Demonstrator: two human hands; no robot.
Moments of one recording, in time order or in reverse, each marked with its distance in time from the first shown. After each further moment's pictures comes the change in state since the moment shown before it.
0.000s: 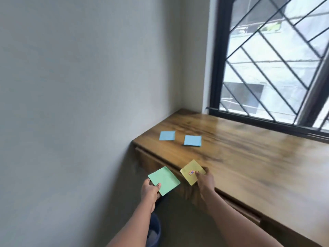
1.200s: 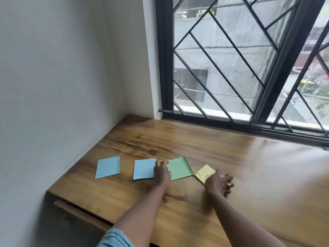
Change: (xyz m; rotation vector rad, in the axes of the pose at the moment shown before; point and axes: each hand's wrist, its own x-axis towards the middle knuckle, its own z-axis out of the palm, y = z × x) left_hand 0.167 0.046 0.309 1.046 -0.316 0.561; right_hand 0.222 -0.046 -0.110 -0.509 0.632 0.185
